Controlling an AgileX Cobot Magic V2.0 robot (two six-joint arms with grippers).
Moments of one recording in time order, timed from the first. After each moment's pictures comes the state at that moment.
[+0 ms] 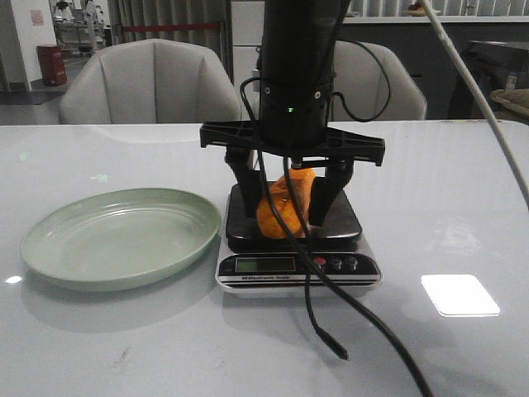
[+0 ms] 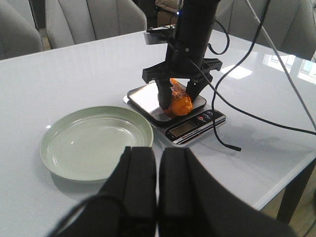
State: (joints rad) left arm -0.66 0.02 -0.38 0.00 0.66 -0.04; right arm 0.60 2.10 -1.71 -0.07 1.03 0.87
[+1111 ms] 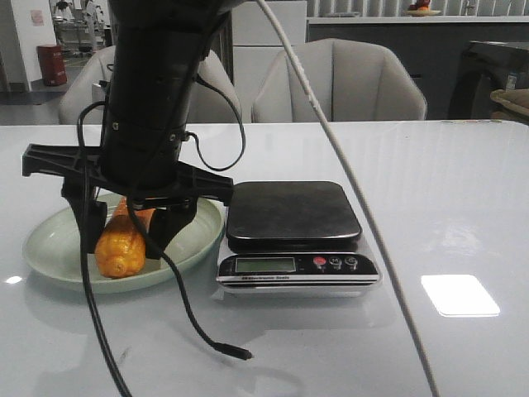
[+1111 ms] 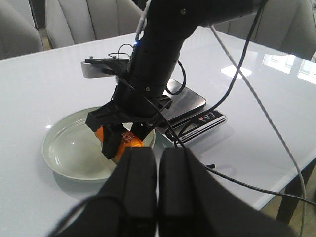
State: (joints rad) left arm -0.66 0.02 -0.38 0.00 0.66 -0.04; right arm 0.81 2.25 -1.89 0.12 0.86 0.65
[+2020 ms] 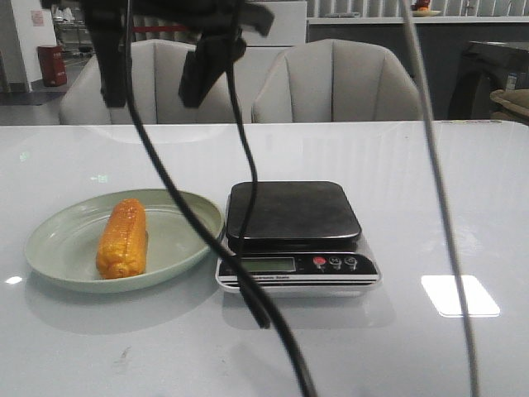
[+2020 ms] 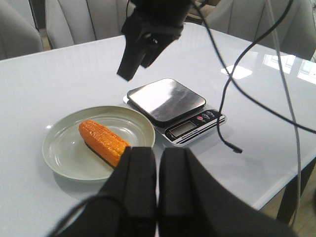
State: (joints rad) left arm -0.66 0.02 -0.38 0.00 0.66 -0.04; right arm 0.78 1.95 -1.91 0.00 1.03 0.29
